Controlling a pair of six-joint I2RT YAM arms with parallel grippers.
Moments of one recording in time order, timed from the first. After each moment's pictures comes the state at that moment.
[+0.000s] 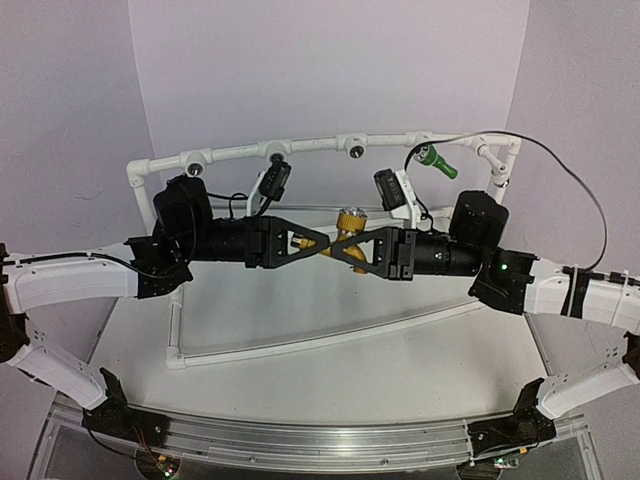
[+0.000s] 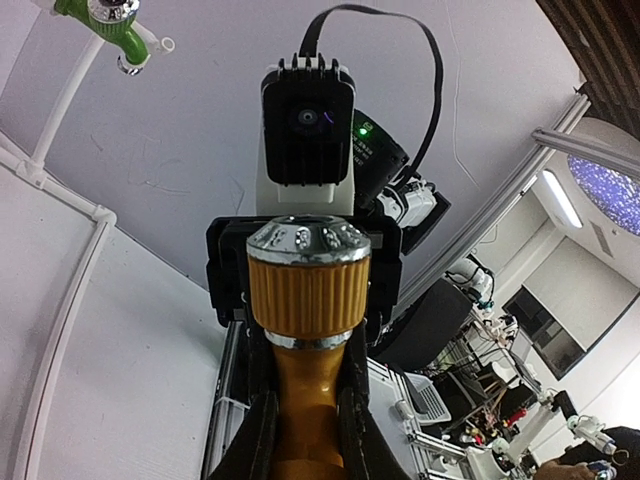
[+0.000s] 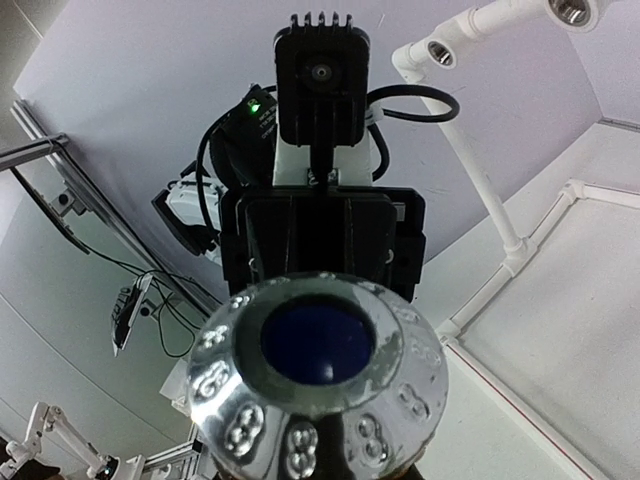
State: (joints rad) left arm -0.94 1.34 0.99 0.48 0.73 -0.76; right arm 0.91 1.26 0.93 0.38 -0.63 0.69
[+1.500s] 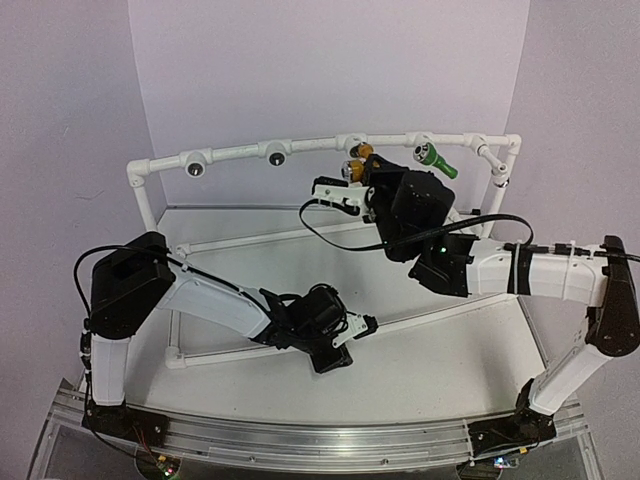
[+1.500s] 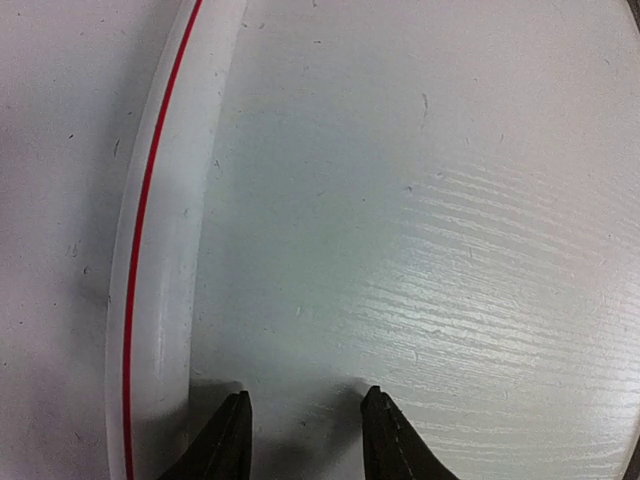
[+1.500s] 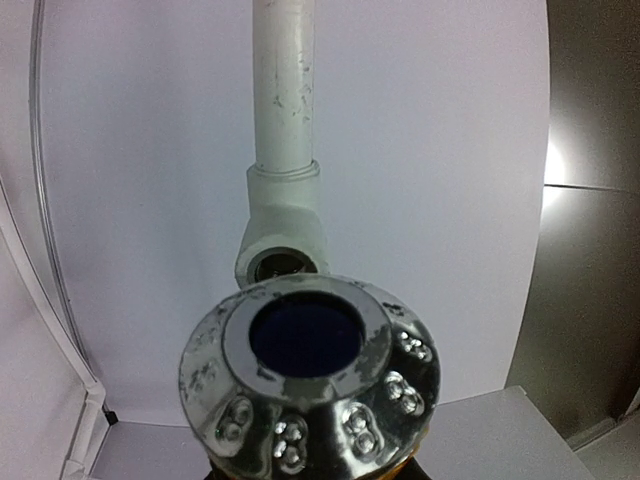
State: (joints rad) left arm -1.16 2.06 1.23 -0.08 0.07 0.10; right arm 1.01 1.59 1.23 0.58 0.86 -1.74
